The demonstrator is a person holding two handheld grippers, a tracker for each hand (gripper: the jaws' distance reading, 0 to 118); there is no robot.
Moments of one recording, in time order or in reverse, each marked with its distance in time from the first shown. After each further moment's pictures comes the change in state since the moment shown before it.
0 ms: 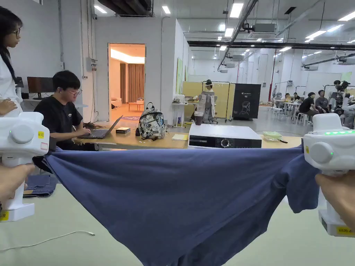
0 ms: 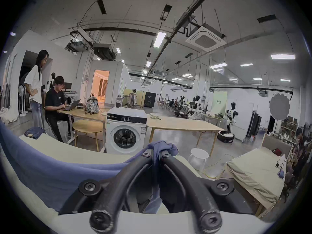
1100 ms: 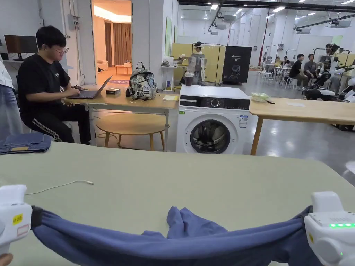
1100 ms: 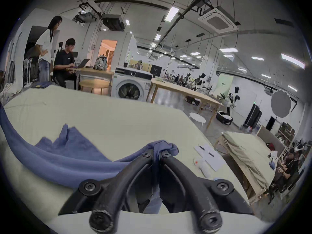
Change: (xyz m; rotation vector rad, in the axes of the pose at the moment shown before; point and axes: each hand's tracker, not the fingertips) left arm -0.035 -0.294 0.077 -0.220 -0.100 -0.013; right arm 0.015 -0.265 0.162 -0.285 0.036 0.142
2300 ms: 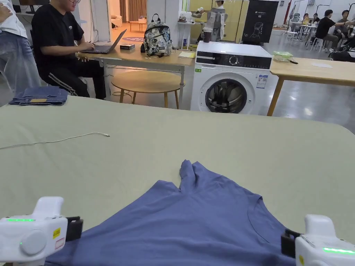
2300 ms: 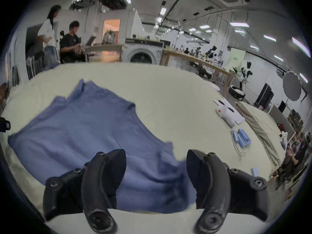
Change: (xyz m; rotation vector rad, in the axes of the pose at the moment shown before) left arm 0.046 -0.125 -0.001 -0.144 -0.009 -0.055; right arm -0.057 -0.104 0.022 -0.174 0.143 -0.078
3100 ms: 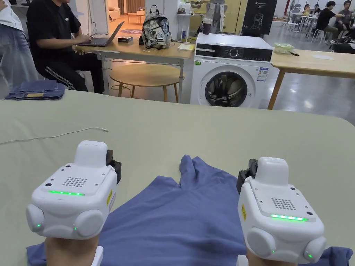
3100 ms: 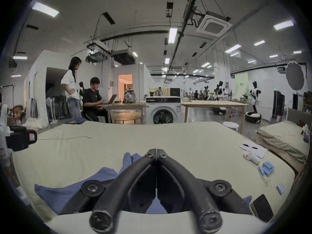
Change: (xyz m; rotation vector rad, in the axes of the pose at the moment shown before) left arm 0.103 0.064 0.073 0.507 -0.005 -0.084; right arm -0.102 0.070 0.053 0.459 0.163 -0.104
